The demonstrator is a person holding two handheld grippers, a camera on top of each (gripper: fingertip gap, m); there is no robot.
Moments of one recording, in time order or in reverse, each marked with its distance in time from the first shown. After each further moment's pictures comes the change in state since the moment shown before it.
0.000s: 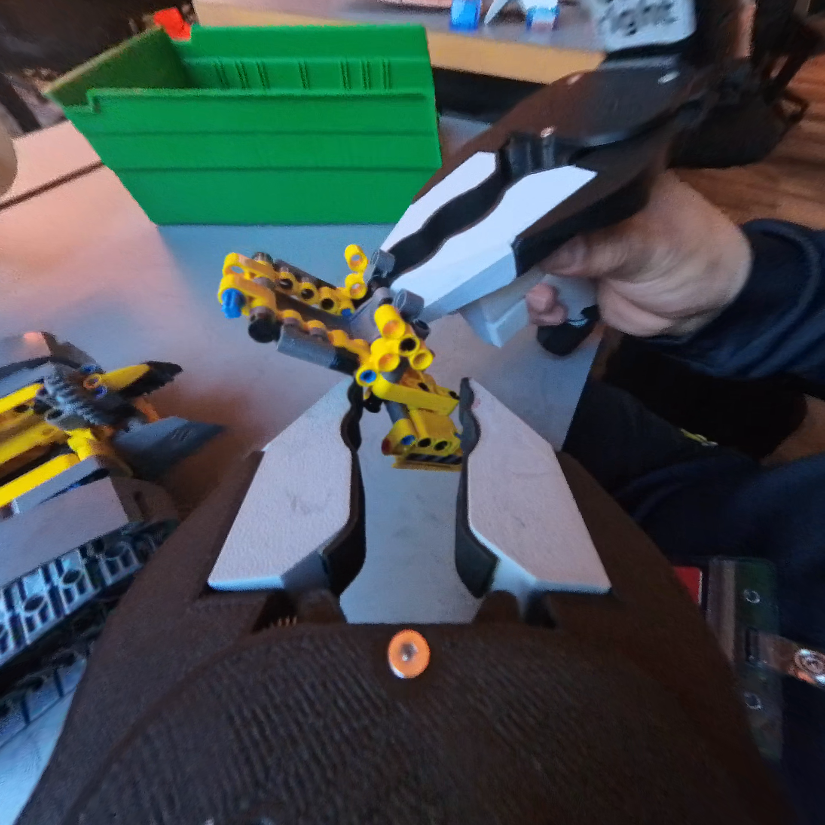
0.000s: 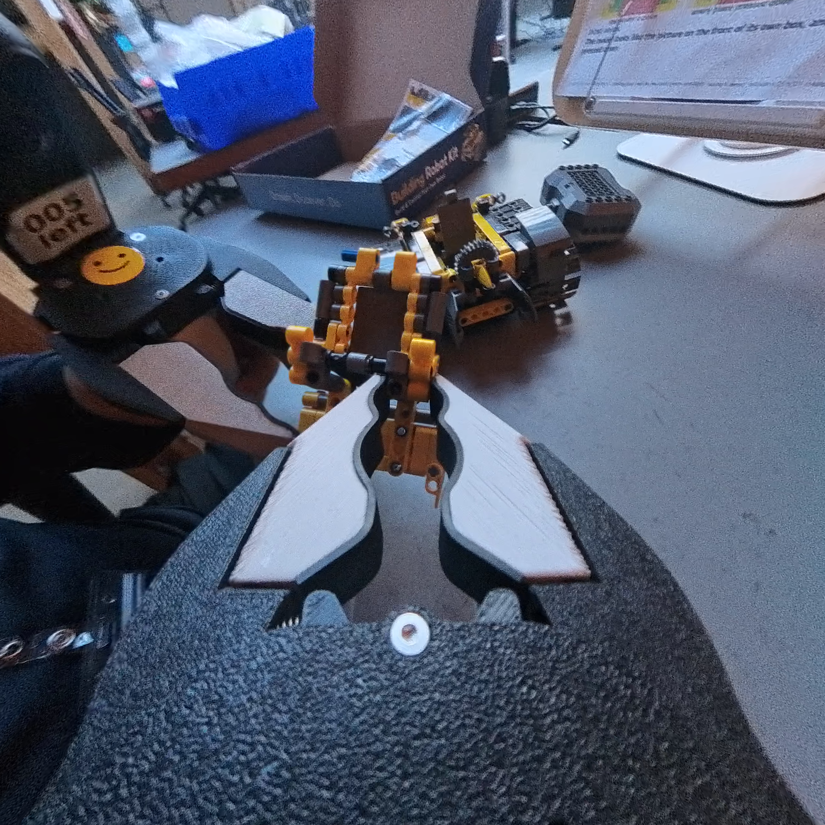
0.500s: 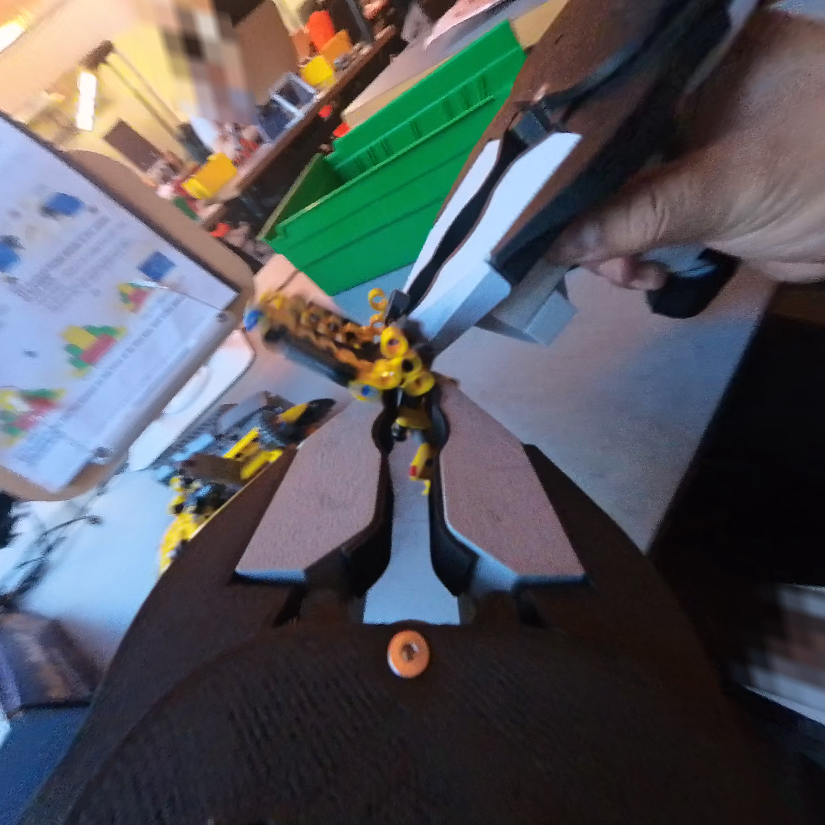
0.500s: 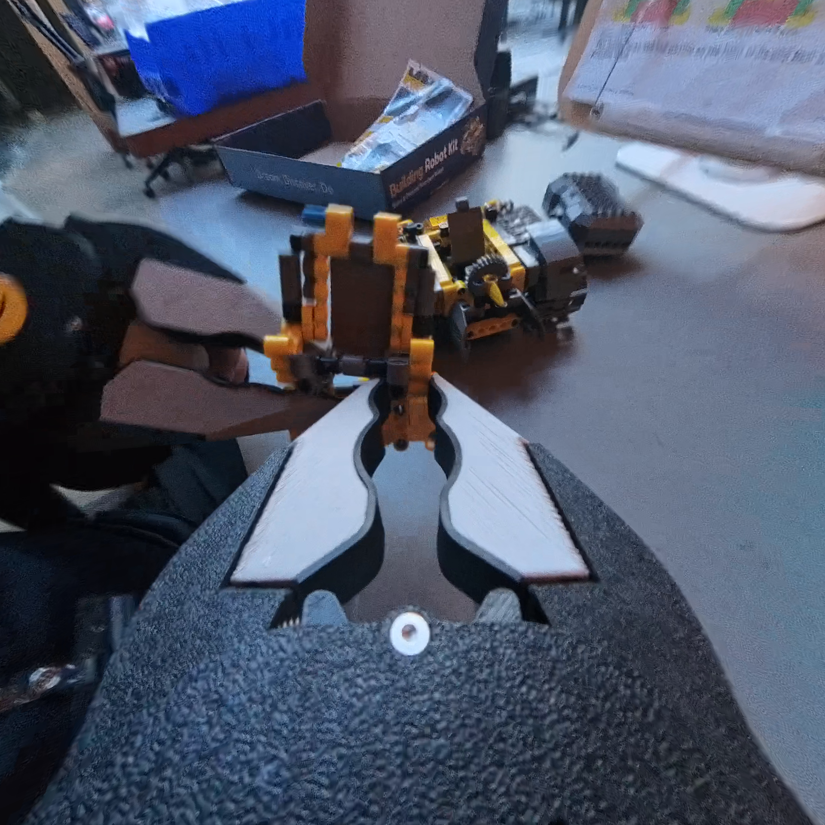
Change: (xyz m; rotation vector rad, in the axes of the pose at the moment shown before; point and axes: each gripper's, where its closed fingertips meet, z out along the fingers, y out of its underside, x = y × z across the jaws) left arm -0.022 -0.017 -0.019 0.022 -0.376 0.406; right arm -0.008 -0.007 0.012 -0.046 0.047 -0.066
